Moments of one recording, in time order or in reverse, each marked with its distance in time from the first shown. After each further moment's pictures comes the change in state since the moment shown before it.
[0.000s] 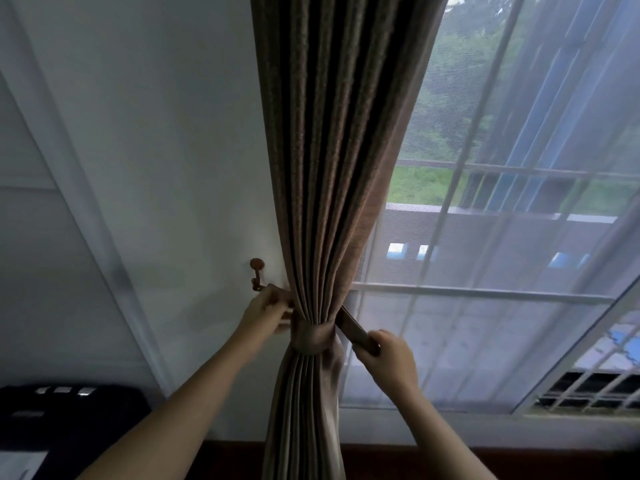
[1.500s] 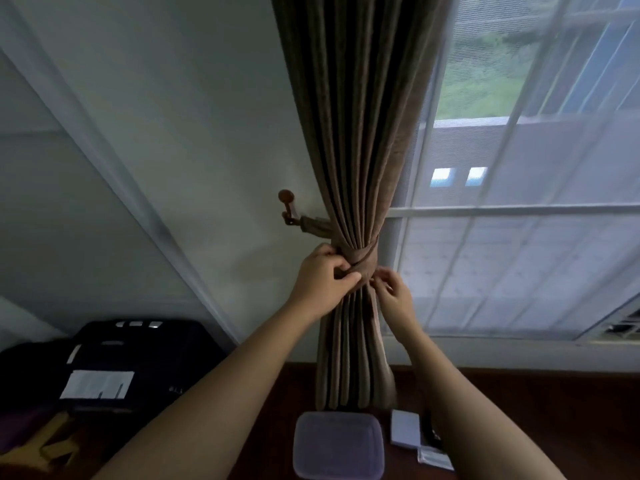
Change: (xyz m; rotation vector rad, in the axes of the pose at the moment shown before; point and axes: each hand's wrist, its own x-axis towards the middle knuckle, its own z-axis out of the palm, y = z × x) left_hand -0.006 -0.041 0.026 0.733 -0.003 0.410; right_hand 0.003 -0.007 0.098 0.880 -0.100 0.250
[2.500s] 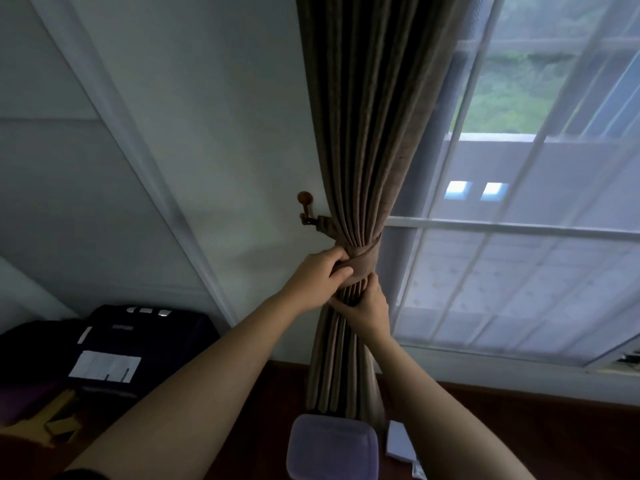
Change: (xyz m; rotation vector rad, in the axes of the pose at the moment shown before) left_hand 0.004 -0.023 -0.023 -0.063 -0.136 0.038; right_hand -0.010 -0.006 0.051 -0.347 -0.050 -0.054
